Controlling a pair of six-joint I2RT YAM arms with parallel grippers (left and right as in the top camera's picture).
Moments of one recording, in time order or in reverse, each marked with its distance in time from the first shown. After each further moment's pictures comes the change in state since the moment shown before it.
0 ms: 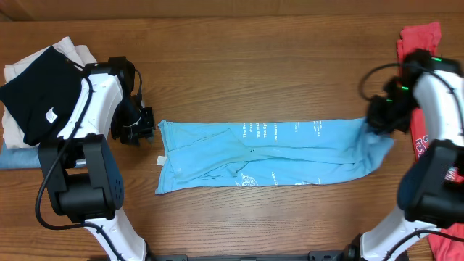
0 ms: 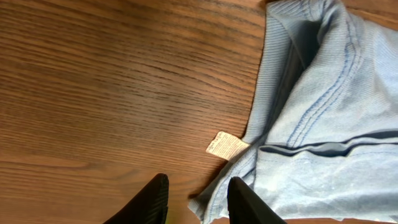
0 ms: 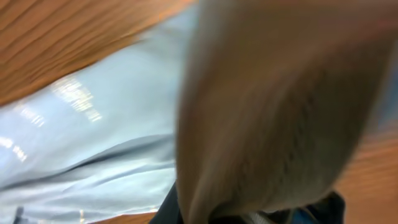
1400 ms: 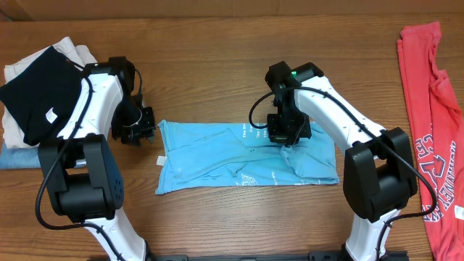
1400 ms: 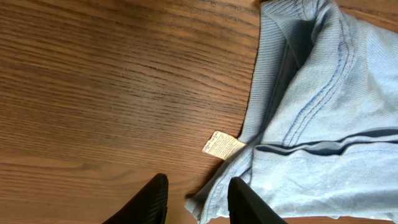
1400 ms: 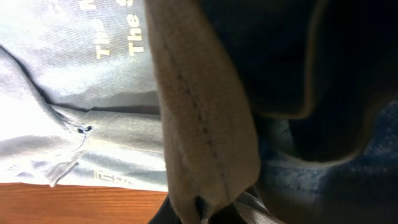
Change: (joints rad) left arm 0.000 0.000 0.000 0.000 0.011 0.001; right arm 0.654 0.094 0.000 0.028 -0.038 0.253
